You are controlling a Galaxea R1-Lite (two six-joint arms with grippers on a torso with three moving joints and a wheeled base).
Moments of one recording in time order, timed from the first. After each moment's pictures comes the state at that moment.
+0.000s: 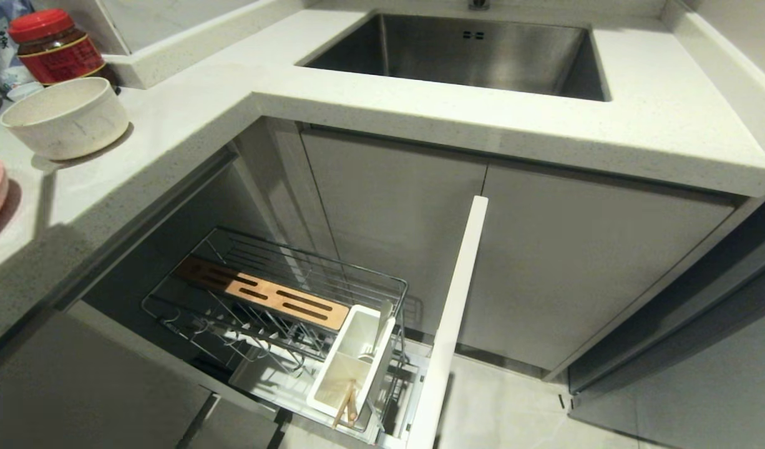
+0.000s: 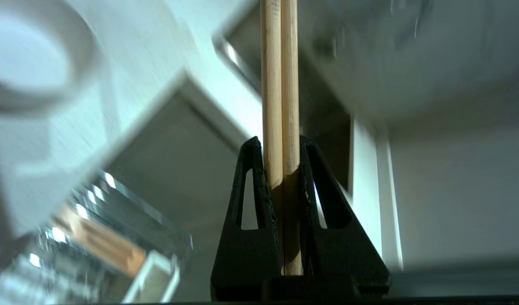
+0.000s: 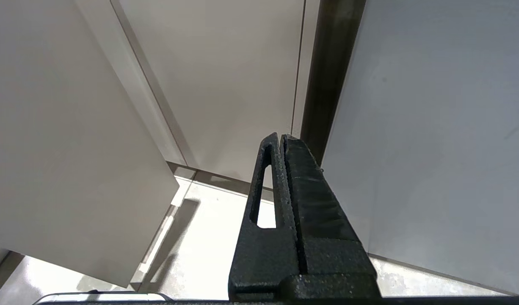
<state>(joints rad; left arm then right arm) -0.41 1.16 -1.90 0.67 0.19 -0.68 0.00 0.00 0.00 -0.08 0.00 0.02</state>
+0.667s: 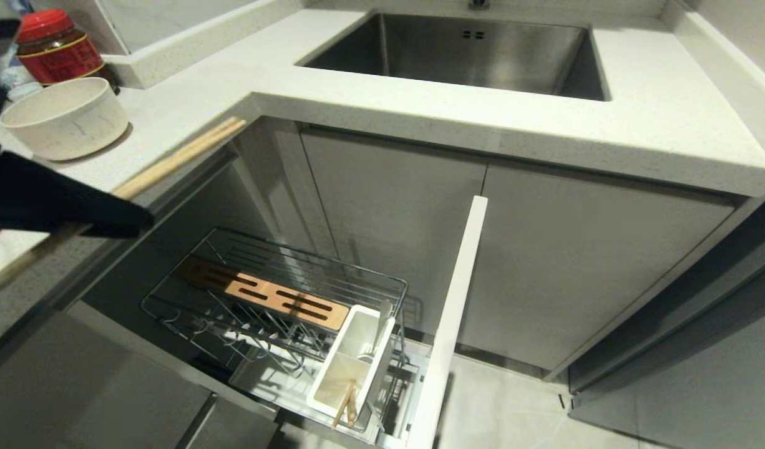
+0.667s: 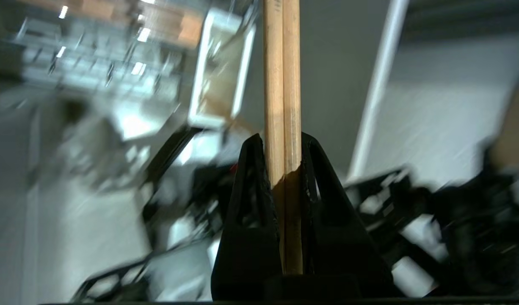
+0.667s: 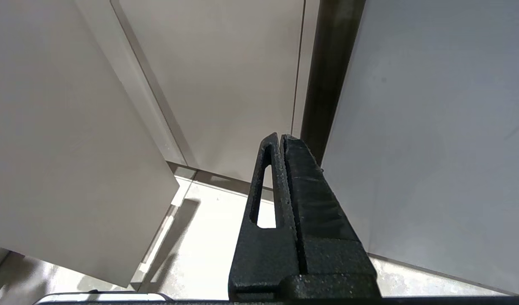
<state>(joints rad) -0.66 1.37 -1.93 1.27 0.06 -0.48 0.00 0.00 0.00 -0.08 0.00 0.02</state>
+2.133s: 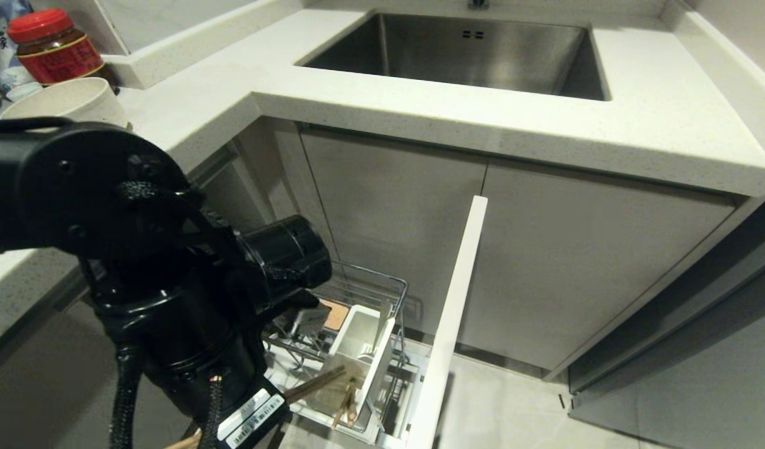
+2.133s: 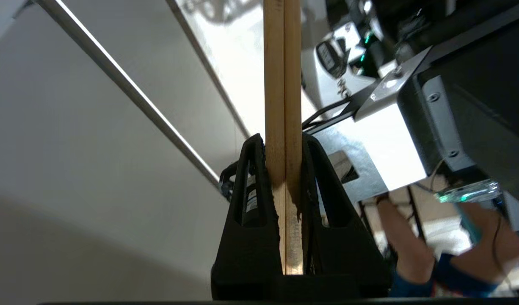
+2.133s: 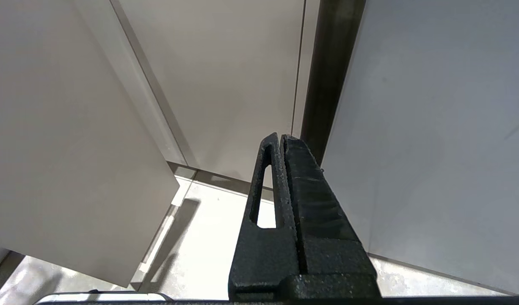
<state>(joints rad) -0.78 1.73 -1.45 1.27 0.14 -0.11 0.00 0.00 0.00 -0.08 0.00 0.02</state>
